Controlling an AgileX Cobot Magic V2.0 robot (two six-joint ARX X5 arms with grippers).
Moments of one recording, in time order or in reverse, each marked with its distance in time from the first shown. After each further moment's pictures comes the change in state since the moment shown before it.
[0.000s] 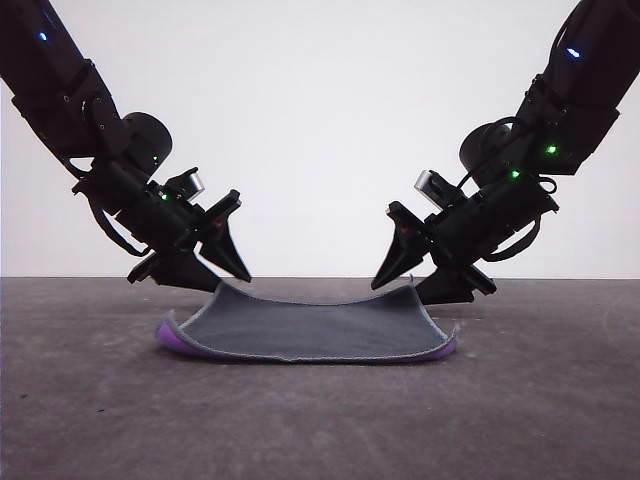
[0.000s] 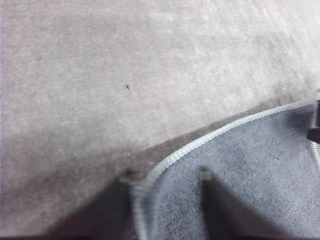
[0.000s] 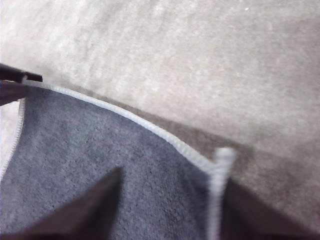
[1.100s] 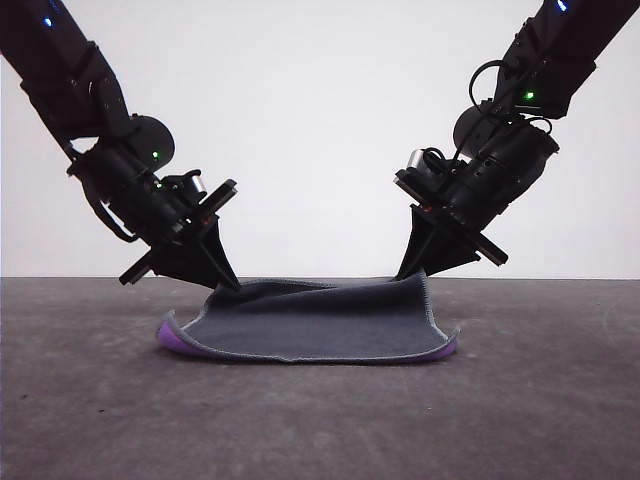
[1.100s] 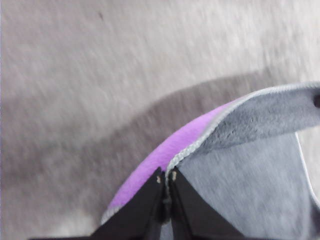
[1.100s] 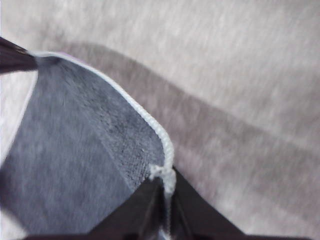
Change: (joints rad) left_arx -0.002 -0.011 0.093 -0.351 0.076 0.072; right_arx -0.002 0.001 0.259 -0.625 -0.011 -0.239
